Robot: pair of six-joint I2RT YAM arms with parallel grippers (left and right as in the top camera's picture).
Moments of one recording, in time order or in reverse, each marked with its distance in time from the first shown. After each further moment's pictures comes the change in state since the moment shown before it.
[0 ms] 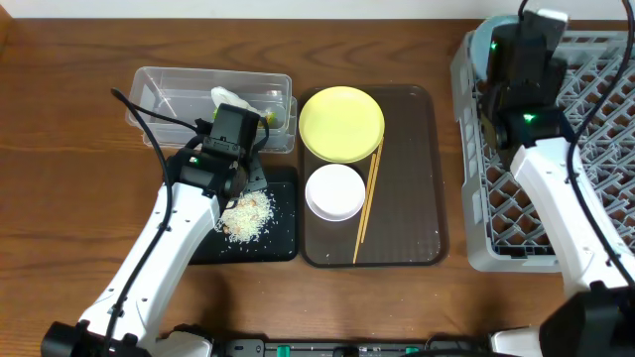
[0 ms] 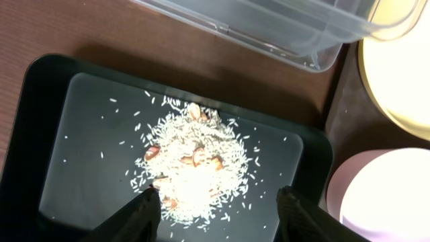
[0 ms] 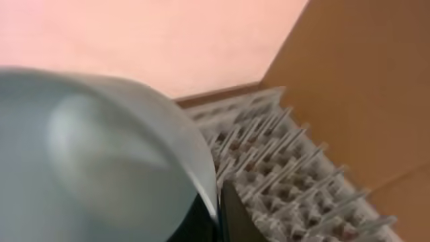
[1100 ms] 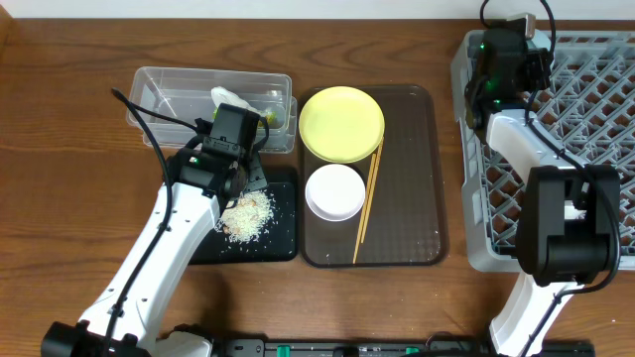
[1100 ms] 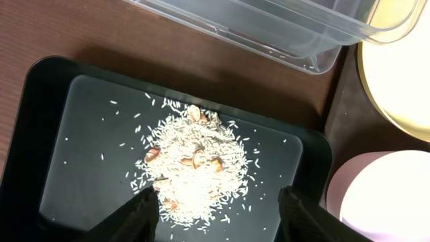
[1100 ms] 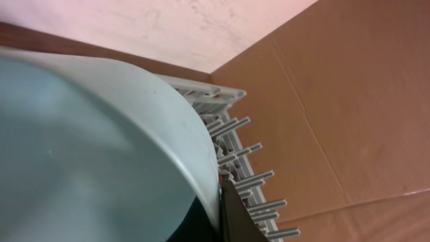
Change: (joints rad) left arm 0.000 0.000 0.000 0.005 -0.003 0.000; right arm -0.080 0.419 0.006 0.455 0.177 -0.566
